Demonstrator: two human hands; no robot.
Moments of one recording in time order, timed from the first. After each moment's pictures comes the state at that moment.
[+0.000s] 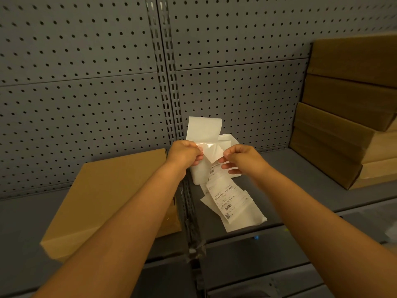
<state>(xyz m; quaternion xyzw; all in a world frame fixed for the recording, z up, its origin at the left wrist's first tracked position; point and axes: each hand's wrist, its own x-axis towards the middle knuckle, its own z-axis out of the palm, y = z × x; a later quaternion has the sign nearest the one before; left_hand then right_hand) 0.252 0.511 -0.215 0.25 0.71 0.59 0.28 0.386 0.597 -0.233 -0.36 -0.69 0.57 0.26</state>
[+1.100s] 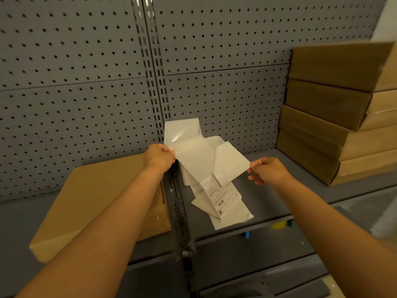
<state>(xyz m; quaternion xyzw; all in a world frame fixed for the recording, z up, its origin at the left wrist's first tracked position) 0.215 0.508 -0.234 0.25 0.80 0.53 0.15 0.455 0.631 -0.260 -0.51 -0.65 0.49 0.28</state>
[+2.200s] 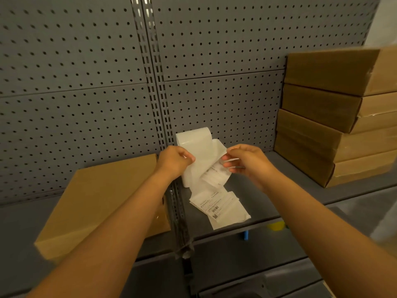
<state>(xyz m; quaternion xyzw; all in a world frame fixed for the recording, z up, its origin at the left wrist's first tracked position) 0.251 0.504 -0.225 0.41 0.79 0.44 0.13 0.437 0.594 -0.220 -0.32 -0.64 0.62 0.32</state>
